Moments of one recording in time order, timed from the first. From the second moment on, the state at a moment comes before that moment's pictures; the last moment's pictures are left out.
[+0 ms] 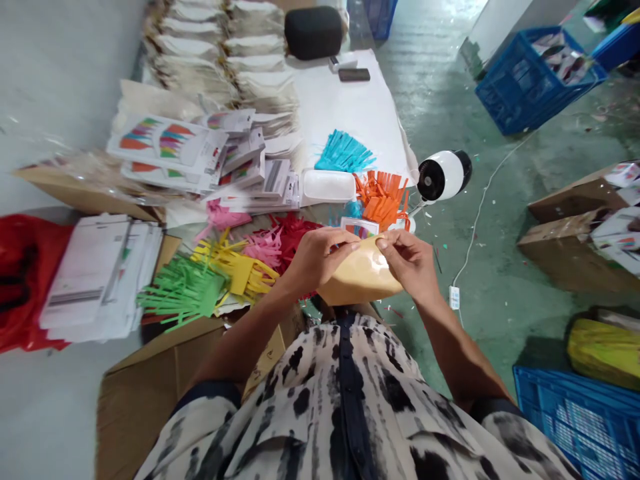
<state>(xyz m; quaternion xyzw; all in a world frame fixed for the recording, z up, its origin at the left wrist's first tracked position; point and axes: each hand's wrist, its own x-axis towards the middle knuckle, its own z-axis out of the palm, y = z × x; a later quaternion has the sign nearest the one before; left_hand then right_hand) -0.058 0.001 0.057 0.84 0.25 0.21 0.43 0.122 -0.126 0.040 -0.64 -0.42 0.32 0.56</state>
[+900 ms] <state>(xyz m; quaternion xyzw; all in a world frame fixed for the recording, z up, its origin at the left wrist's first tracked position) -0.070 0.013 0.068 0.96 0.13 0.10 0.22 0.112 -0.126 0.029 -0.68 -0.52 0.31 0.42</state>
